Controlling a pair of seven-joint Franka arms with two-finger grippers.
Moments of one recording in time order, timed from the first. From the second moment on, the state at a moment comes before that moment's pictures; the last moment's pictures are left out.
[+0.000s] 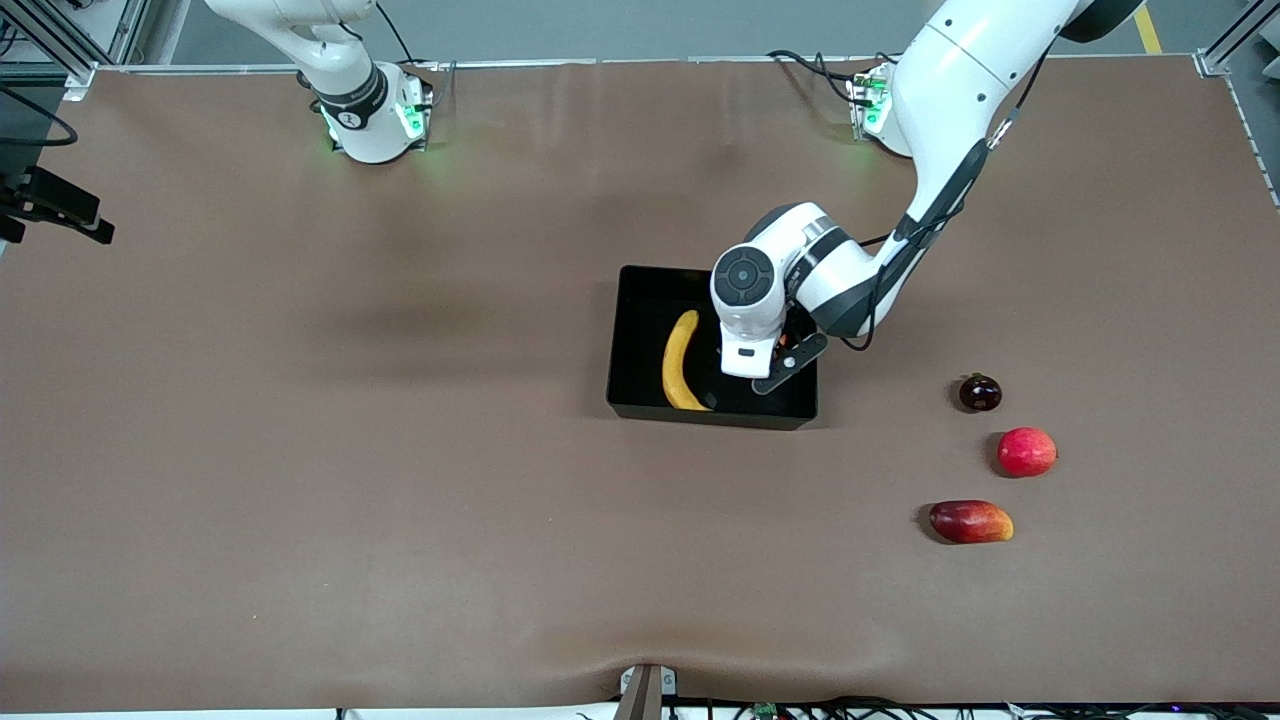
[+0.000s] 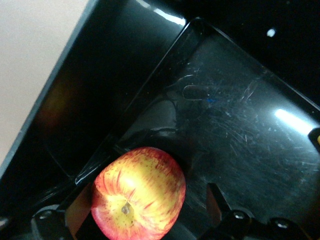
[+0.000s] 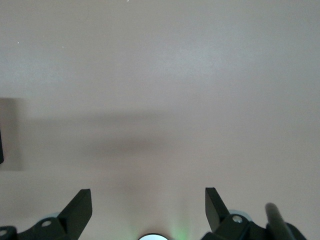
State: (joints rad) left arm -0.24 0.61 -0.46 -1.83 0.40 2.10 -1.51; right arm -0.03 -0.03 -0.08 -1.53 0.01 1.43 -0.07
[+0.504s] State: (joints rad) left arm -0.24 0.61 -0.46 -1.85 0.40 2.09 -1.51; right arm -0.03 -0.02 -0.07 -1.53 0.01 1.44 -0.07
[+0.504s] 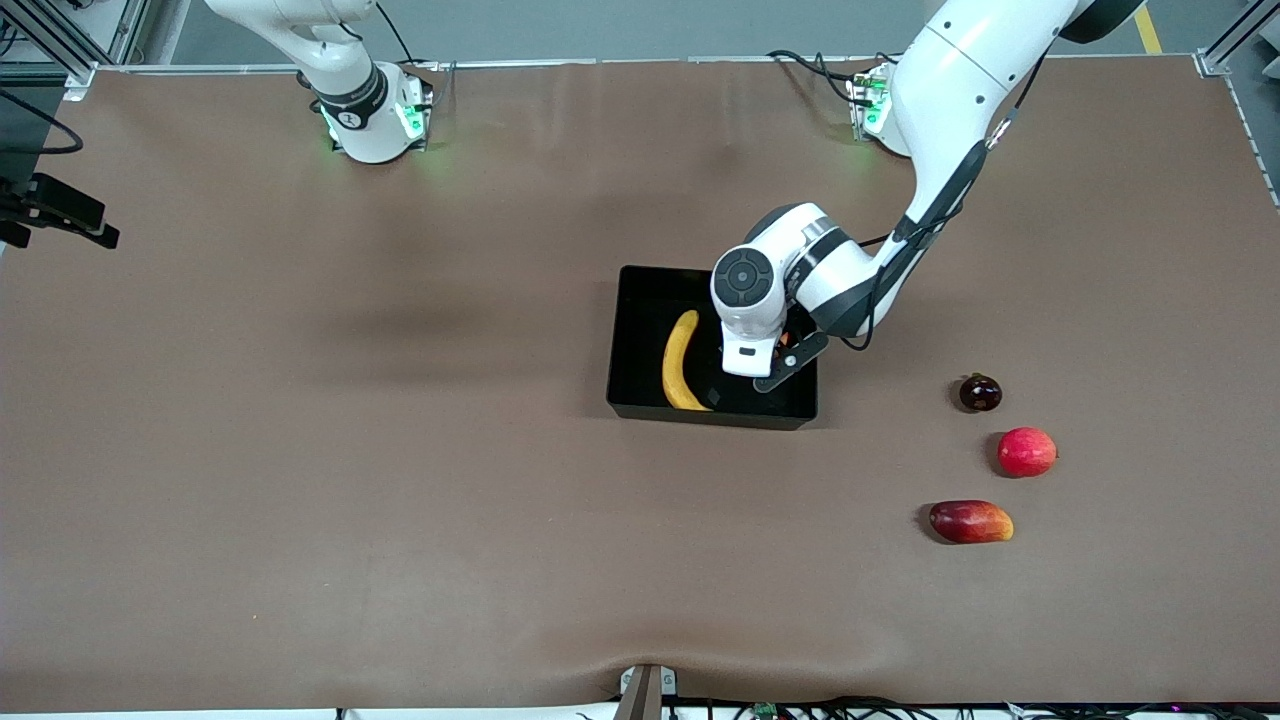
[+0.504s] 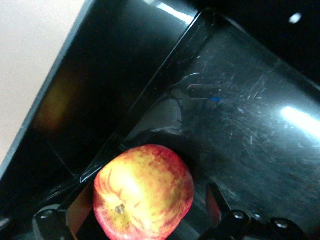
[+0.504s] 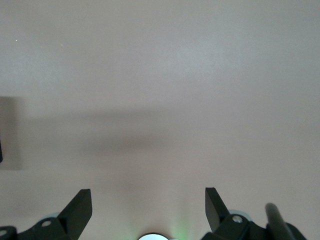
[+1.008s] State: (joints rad) left arm -0.24 0.61 -0.46 -1.84 0.40 2.06 -1.51; right arm -0.03 -0.01 -0.06 -1.53 0.01 1.43 -0.07
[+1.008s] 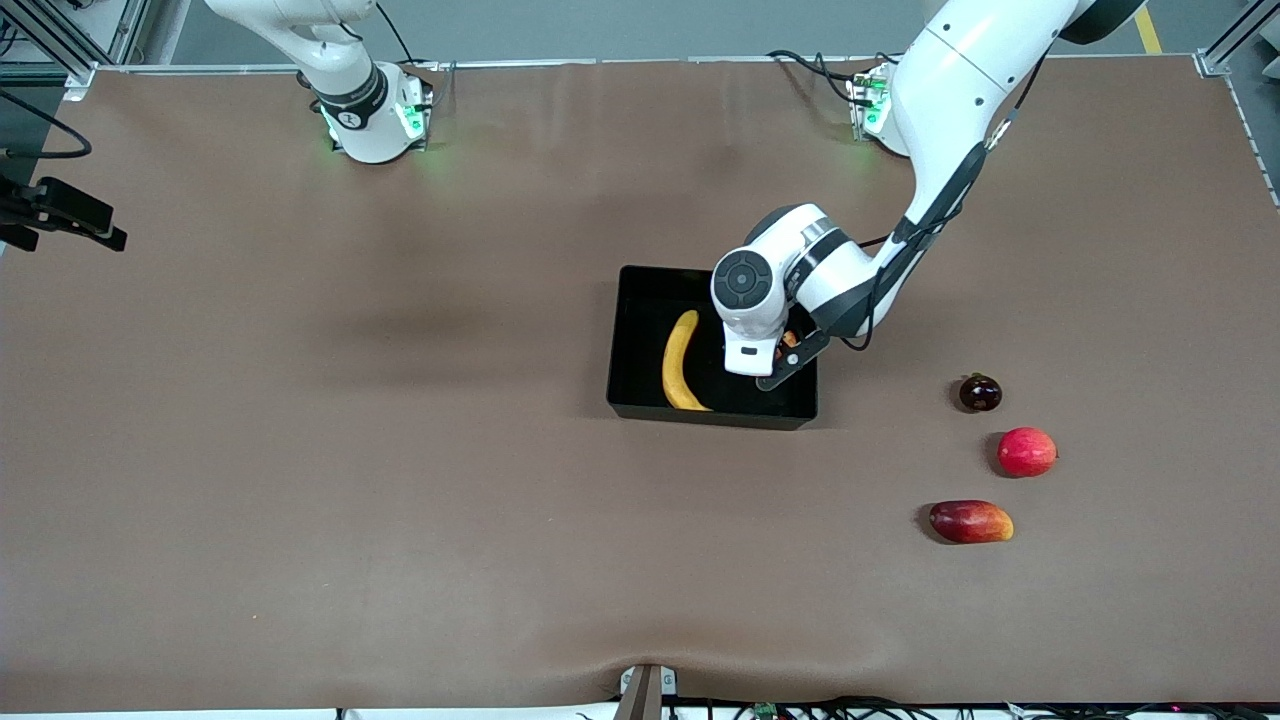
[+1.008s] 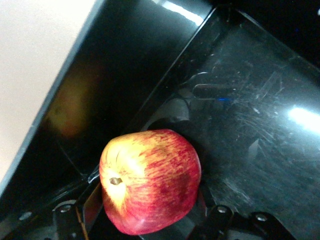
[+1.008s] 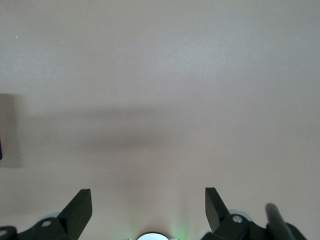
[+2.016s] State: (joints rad) left arm -0.15 0.48 -0.53 -1.49 0.39 1.59 -1.37; right arm 0.01 0.08 -0.06 -1.54 0.05 1.44 -0.08
